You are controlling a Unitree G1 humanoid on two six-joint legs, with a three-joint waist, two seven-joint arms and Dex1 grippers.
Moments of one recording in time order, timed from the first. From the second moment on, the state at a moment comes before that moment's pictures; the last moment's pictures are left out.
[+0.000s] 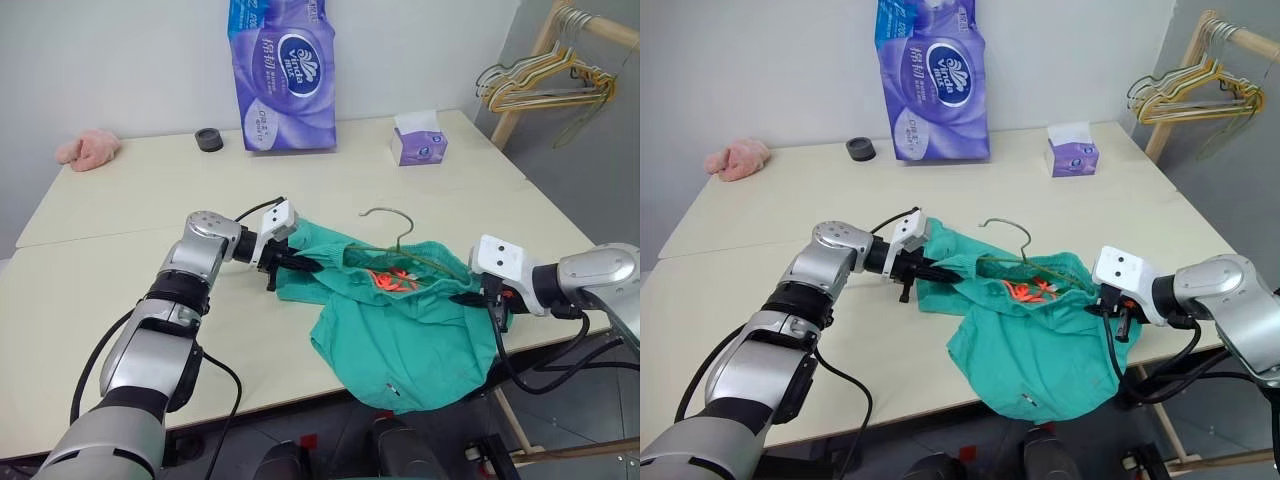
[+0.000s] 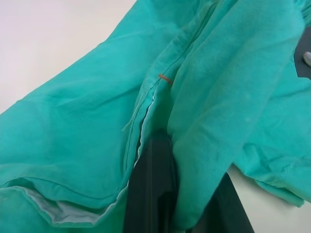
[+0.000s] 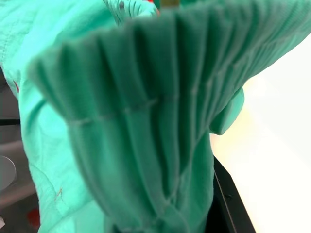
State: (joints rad) left arm -0.92 0.50 -0.23 0.82 -0.11 0.12 -1.47; right arm -0.39 -1.08 0.14 -0.47 0.30 0.84 1.07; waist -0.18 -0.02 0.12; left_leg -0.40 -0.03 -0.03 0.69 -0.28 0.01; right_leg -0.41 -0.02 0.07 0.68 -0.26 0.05
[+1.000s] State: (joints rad) left arm -0.87 0.57 -0.21 0.72 -0.11 0.19 -1.57; right arm -0.34 -1.09 0.10 -0.52 0.38 0.88 1.05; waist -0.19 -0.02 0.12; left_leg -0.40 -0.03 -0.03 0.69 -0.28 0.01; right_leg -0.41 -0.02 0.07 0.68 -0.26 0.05
